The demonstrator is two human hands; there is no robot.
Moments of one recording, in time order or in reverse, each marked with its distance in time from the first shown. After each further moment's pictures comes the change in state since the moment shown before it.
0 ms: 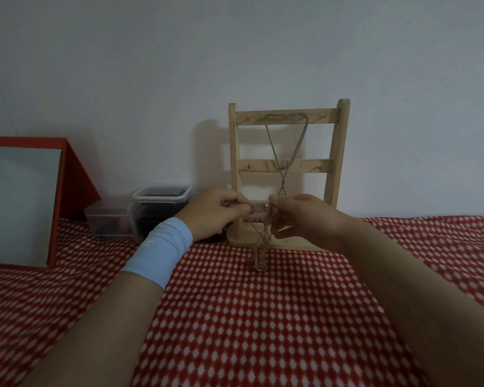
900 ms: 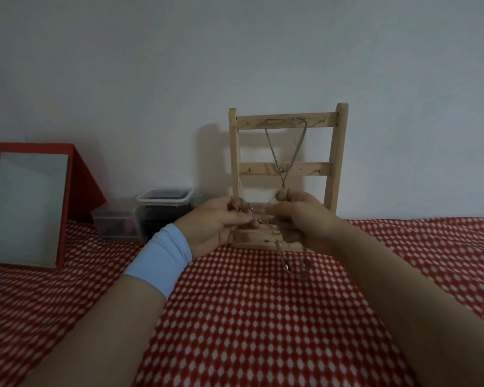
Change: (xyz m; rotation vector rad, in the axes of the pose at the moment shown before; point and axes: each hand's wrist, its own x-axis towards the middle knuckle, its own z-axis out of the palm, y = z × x) left_hand -0.009 0.005 0.010 -0.890 -0.173 -0.272; right_hand -0.003 -0.007 0.009 0.244 0.083 -0.002
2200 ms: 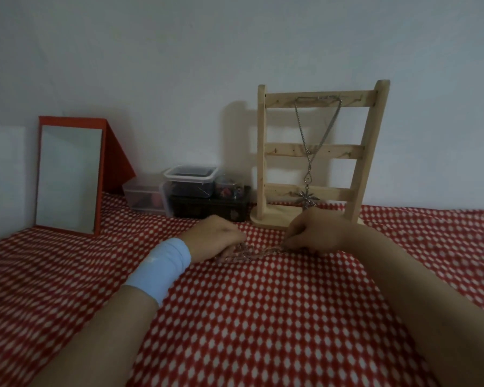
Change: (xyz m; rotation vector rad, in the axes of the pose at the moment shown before) left_hand -0.042 -0.040 -0.038 0.891 0.130 -0.044; right_hand 0.009 0.030 -0.006 -1.129 -0.247 0.033
